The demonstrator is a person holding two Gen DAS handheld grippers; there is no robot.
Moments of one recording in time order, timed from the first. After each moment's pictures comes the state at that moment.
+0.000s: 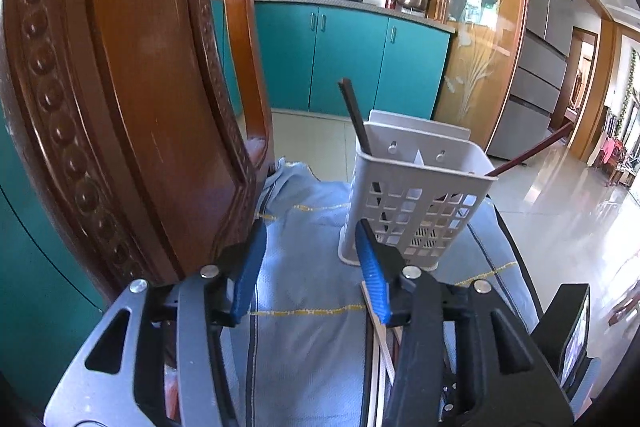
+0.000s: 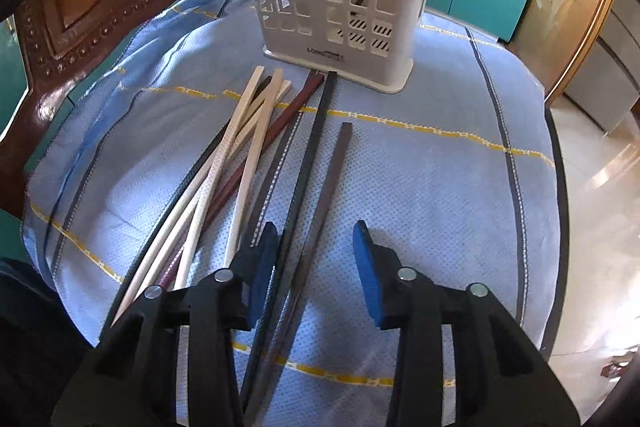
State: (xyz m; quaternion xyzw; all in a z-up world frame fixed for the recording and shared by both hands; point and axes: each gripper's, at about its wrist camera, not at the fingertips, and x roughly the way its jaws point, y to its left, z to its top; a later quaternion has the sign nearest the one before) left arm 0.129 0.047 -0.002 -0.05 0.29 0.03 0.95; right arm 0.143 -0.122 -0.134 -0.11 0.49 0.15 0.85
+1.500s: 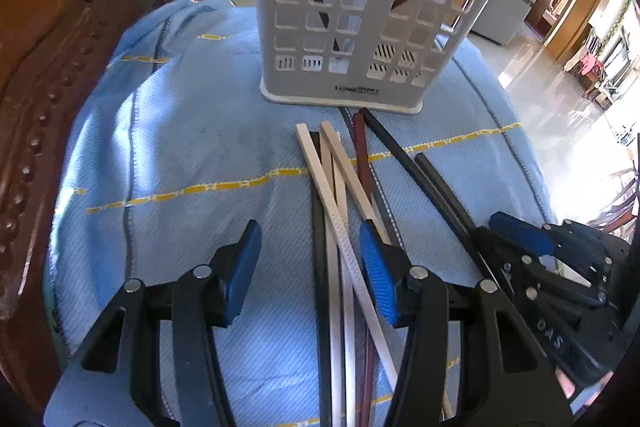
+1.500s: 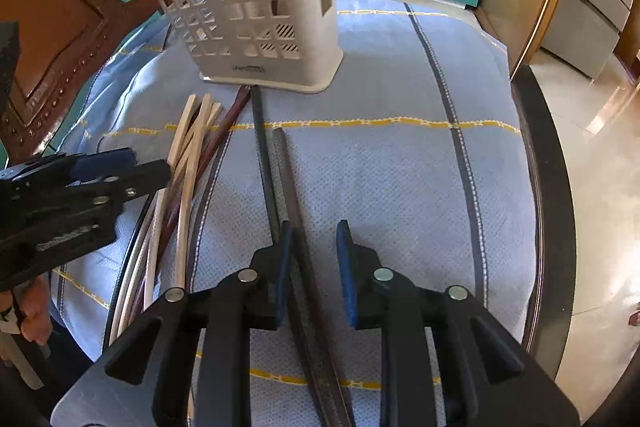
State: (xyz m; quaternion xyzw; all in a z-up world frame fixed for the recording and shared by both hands) left arm 0.177 -0.004 -0.120 -0.02 0.52 -0.06 0.85; right arm 0.161 -0.169 -0.128 -0.02 0.51 0.10 0.85
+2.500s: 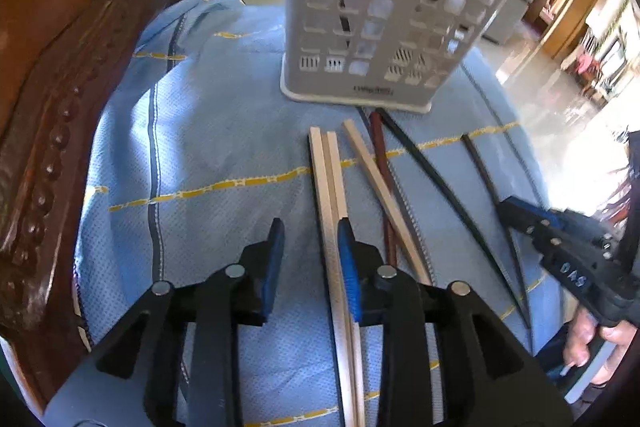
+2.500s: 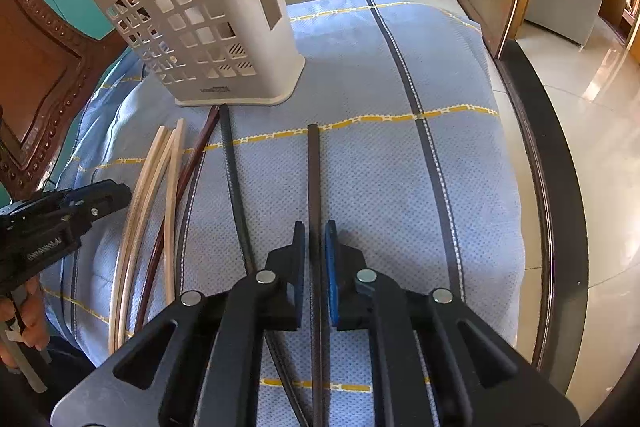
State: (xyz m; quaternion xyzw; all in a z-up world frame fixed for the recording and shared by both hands) left arm 0.171 0.021 -0.115 -0.02 0.52 -0.07 0.85; right arm 0.165 -0.198 -0.124 0.04 0.51 0.08 0.85
